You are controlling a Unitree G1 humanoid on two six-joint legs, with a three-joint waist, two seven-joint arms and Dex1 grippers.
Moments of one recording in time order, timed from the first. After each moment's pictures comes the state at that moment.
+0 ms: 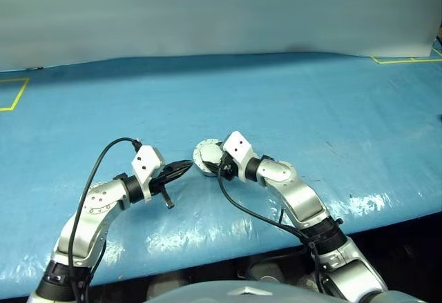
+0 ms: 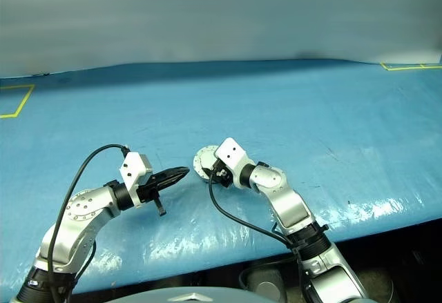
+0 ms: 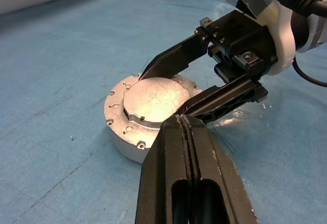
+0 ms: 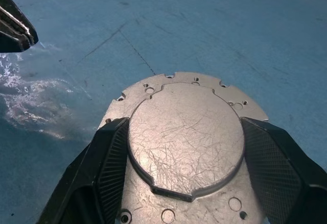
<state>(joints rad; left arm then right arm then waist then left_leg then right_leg) 0.03 0.52 -0.07 -0.32 -0.30 0.28 -0.75 -0.31 -0.26 0.38 -0.06 0.05 0.46 0.56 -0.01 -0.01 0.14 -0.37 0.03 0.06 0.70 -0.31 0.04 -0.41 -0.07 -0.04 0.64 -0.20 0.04</state>
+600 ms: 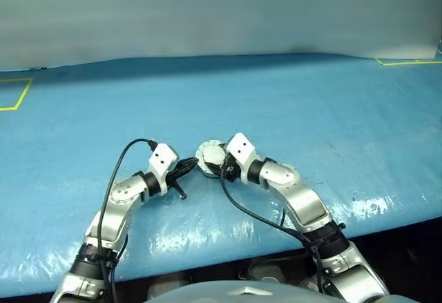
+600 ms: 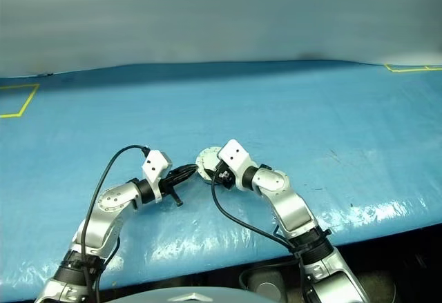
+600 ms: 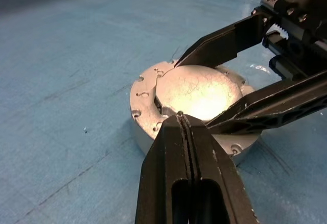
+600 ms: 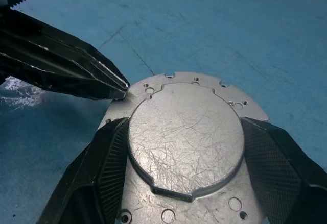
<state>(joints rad) -0.09 0.40 -0.15 -0.07 -0.18 0.21 -0.69 -0.27 -0.26 0.36 -0.09 0.05 0.46 0.56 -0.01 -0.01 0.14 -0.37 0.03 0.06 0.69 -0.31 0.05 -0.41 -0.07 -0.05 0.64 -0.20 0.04</state>
